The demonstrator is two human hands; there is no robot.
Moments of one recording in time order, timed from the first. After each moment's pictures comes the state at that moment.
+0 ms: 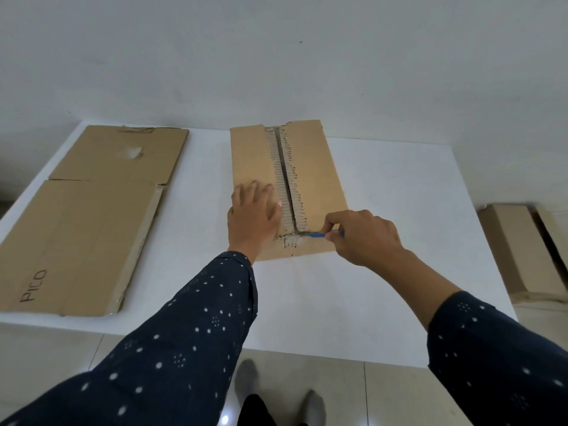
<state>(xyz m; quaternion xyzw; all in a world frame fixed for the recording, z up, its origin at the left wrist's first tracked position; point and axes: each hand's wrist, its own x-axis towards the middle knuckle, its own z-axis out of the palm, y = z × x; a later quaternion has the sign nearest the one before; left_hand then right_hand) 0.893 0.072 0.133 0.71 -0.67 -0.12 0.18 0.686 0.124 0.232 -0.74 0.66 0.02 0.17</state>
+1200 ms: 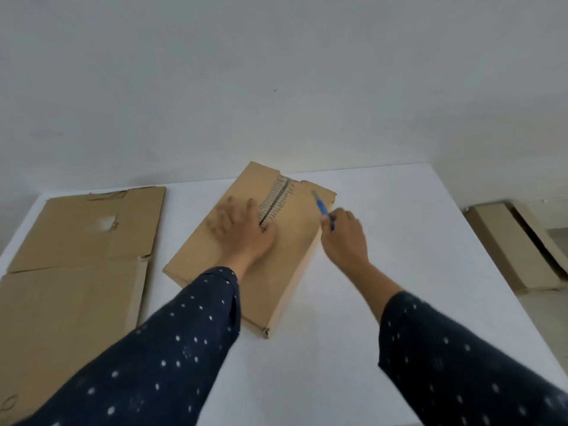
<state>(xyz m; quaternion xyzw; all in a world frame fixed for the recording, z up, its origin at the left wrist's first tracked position) 0.912 -0.034 0.168 0.71 -0.69 -0.16 0.04 0.726 0.021 0.192 -0.53 0.77 -0.27 0.22</state>
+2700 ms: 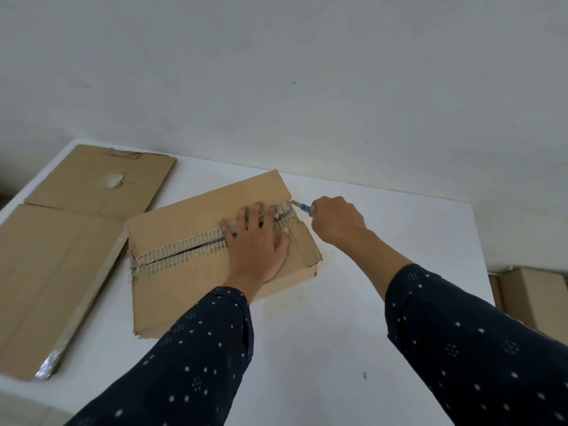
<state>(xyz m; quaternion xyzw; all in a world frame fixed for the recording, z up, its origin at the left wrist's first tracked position) 0.827 -0.023 0.133 0.75 -0.66 -0.03 0.11 0.672 -0.087 0.211 -0.74 0.64 0.03 0.18</state>
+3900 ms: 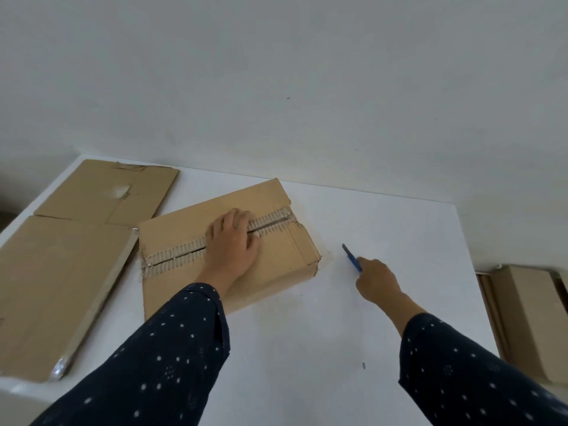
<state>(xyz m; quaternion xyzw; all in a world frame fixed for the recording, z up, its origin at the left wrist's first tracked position) 0.876 -0.006 0.157 0.72 -0.68 -0.07 0.15 0.578 -0.010 0.130 -0.65 0.72 0.06 0.25</state>
